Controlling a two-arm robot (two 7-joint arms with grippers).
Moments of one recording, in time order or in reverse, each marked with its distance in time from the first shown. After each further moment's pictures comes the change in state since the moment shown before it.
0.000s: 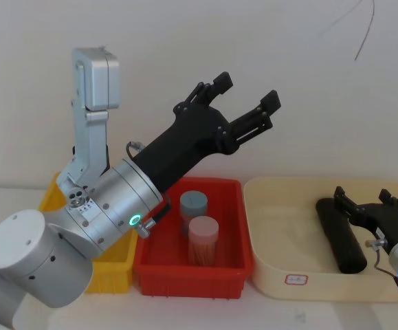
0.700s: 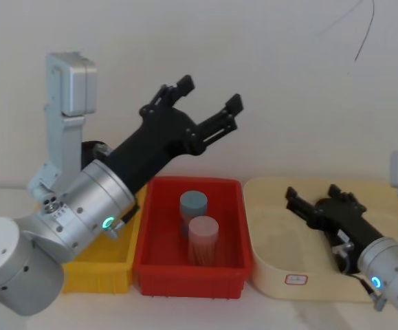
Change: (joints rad) left arm 0.039 0.062 -0.032 -0.046 0.066 -0.003 0.094; right arm -0.044 0.006 -0.071 -0.130 0.064 0.063 0.137
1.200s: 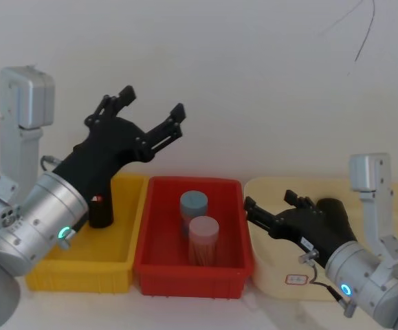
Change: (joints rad) left arm 0.085 0.075 -0.077 -0.062 0.075 0.017 0.112; right arm 0.004 -0.007 -0.082 -0.023 0.022 0.032 0.058
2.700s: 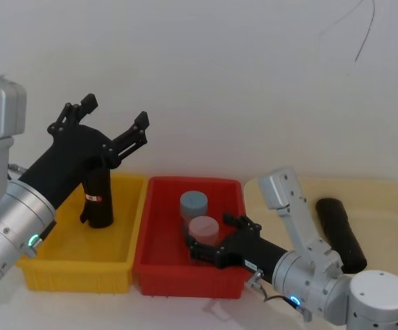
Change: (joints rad) left arm 0.055 0.048 -0.054 -0.033 0.042 0.017 0.054; right arm 0.141 0.045 -0.230 0.150 -0.100 -0.007 0.110
